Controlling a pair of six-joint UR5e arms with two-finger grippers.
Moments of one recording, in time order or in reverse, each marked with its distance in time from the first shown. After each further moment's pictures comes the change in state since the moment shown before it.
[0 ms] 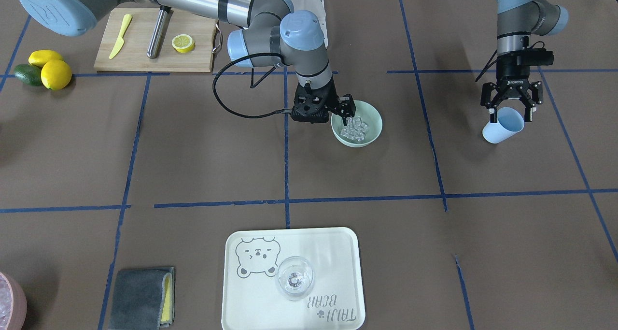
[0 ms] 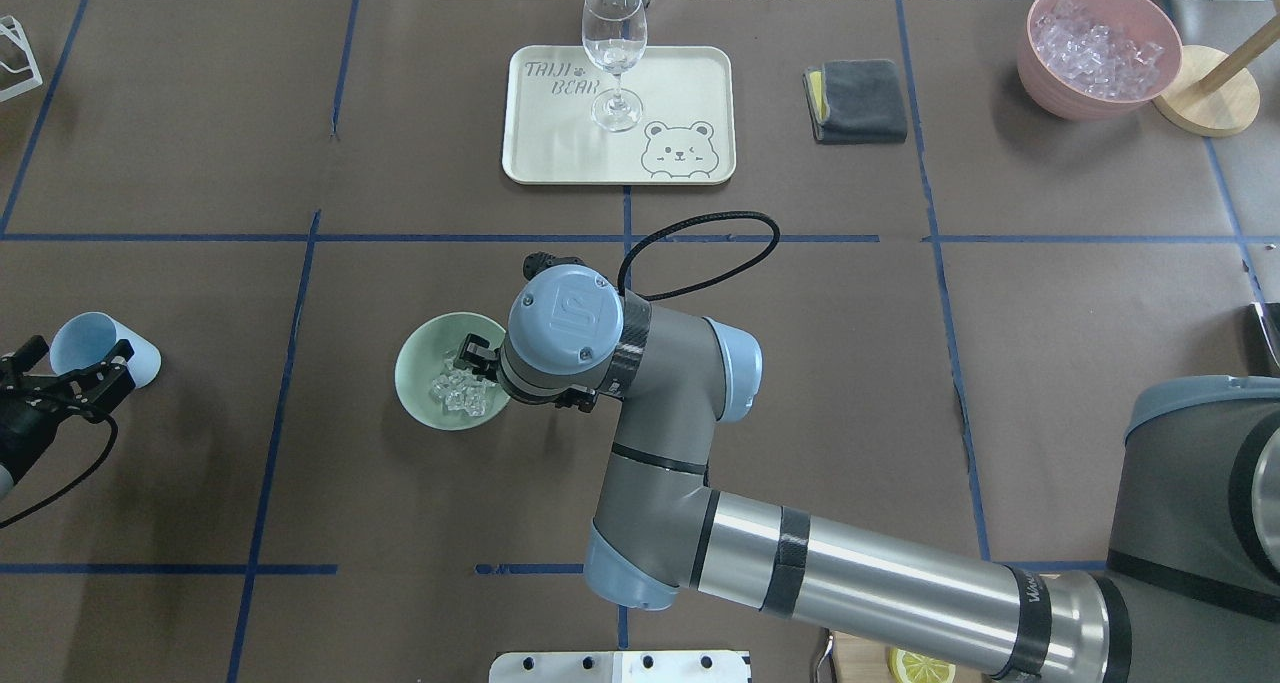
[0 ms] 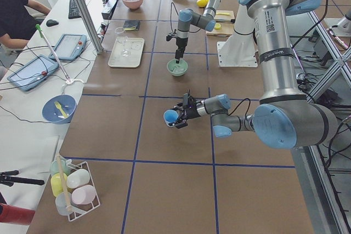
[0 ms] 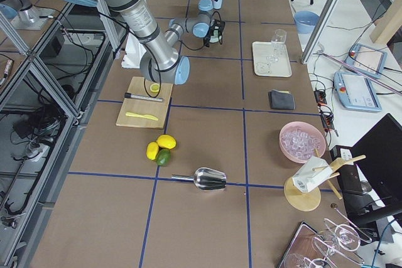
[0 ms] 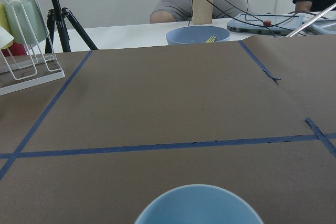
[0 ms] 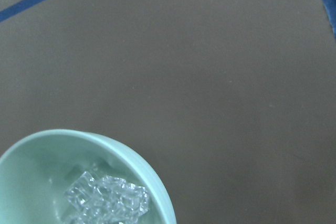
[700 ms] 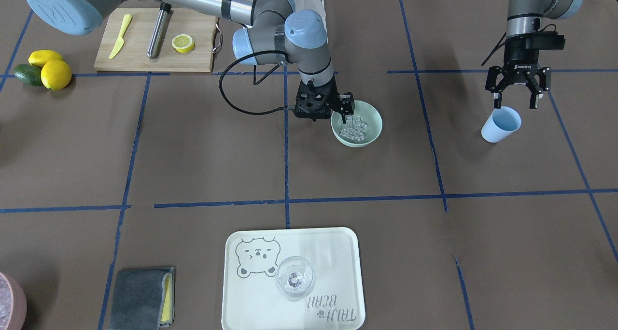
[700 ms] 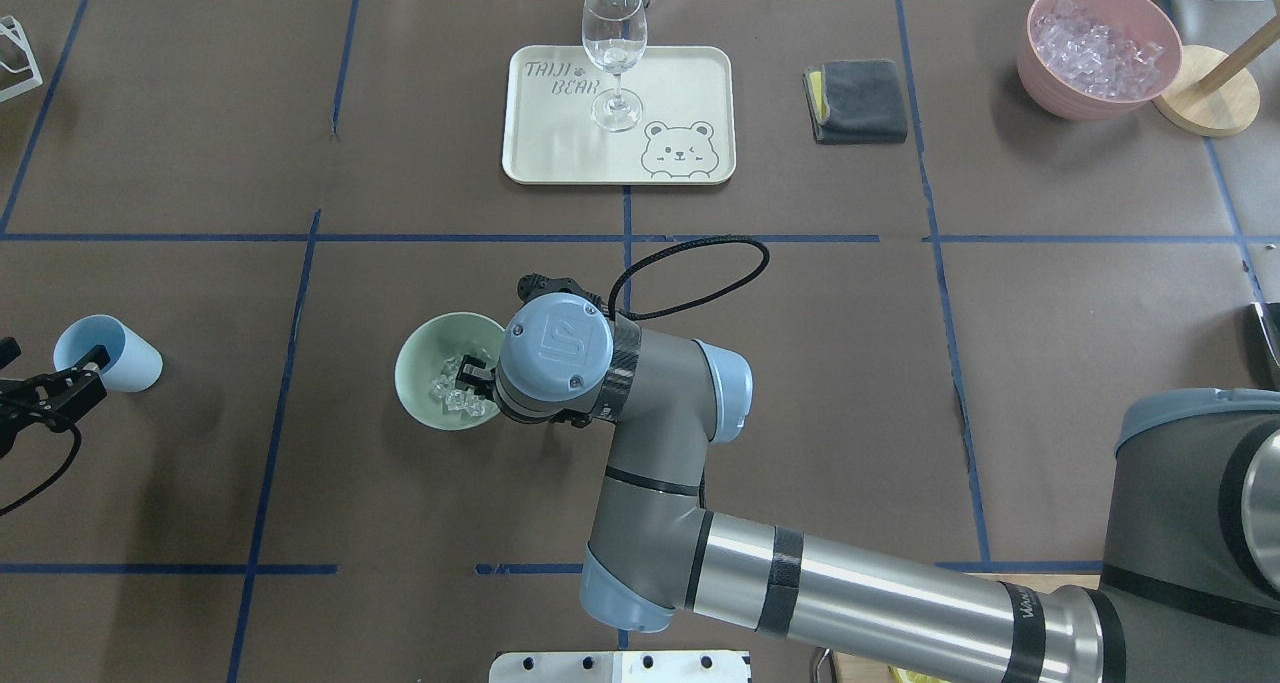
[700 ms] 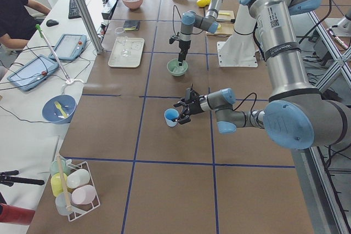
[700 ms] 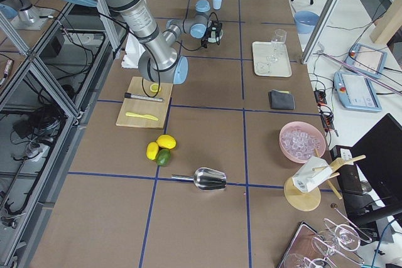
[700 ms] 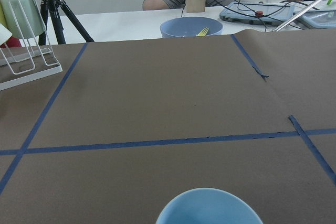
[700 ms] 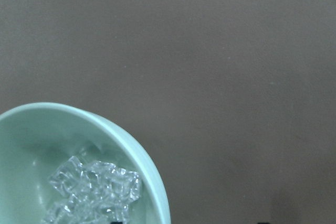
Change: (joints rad) left arm -0.010 0.095 -0.137 0.007 -0.065 0.062; right arm -0.021 0.000 -0.010 0.000 -0.028 -0.001
